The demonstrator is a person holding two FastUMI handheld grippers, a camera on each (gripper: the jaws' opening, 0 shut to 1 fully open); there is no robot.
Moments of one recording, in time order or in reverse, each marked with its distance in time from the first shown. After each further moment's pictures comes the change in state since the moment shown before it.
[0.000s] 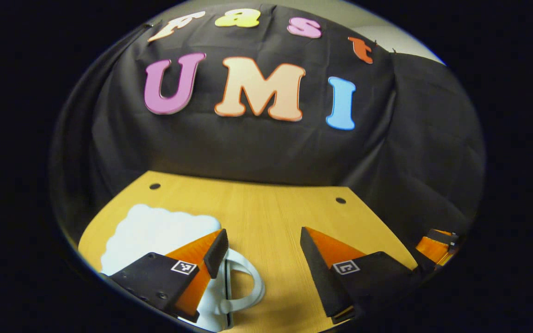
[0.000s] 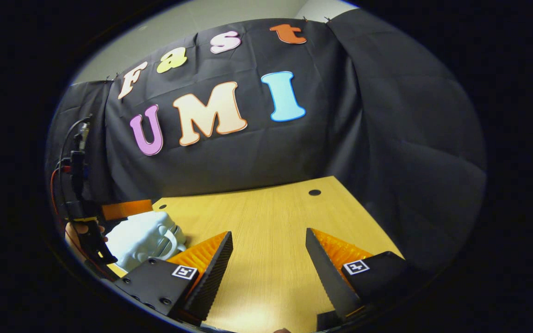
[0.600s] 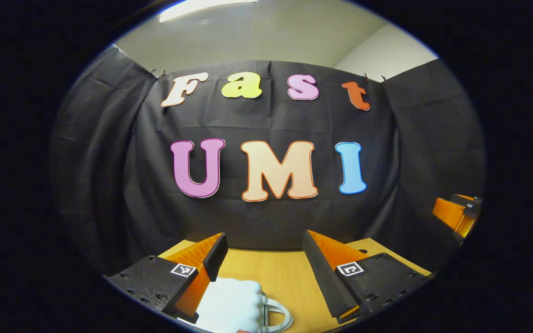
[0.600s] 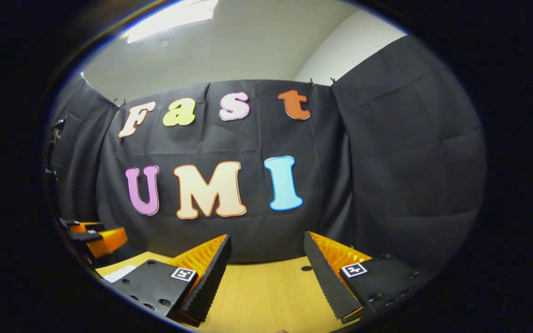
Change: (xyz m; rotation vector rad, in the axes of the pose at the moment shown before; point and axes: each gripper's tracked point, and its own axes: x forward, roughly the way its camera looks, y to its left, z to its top) left arm -0.057 0.025 0.111 0.096 -0.314 0.093; right arm -0.041 0.071 0.177 -0.062 -0.463 -0.071
